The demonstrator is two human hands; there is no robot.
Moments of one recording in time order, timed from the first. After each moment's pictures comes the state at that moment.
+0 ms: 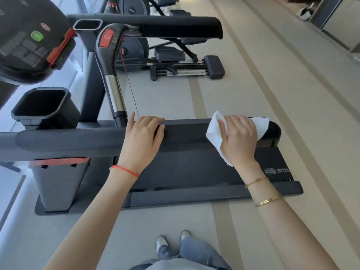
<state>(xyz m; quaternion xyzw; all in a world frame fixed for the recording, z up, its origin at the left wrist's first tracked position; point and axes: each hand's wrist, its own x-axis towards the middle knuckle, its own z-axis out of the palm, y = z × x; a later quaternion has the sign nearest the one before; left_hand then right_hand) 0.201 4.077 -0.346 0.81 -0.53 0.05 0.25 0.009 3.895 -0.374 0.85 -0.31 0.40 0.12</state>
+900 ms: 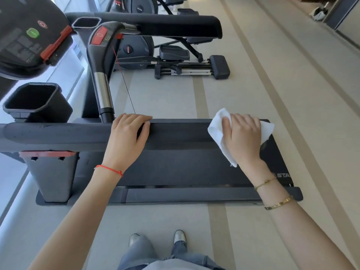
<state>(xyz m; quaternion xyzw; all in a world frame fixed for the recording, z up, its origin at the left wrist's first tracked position) 0.180 4.069 -0.346 0.80 -0.52 0.09 0.30 -0.034 3.860 -0.366 0.86 -0.36 0.35 0.09</state>
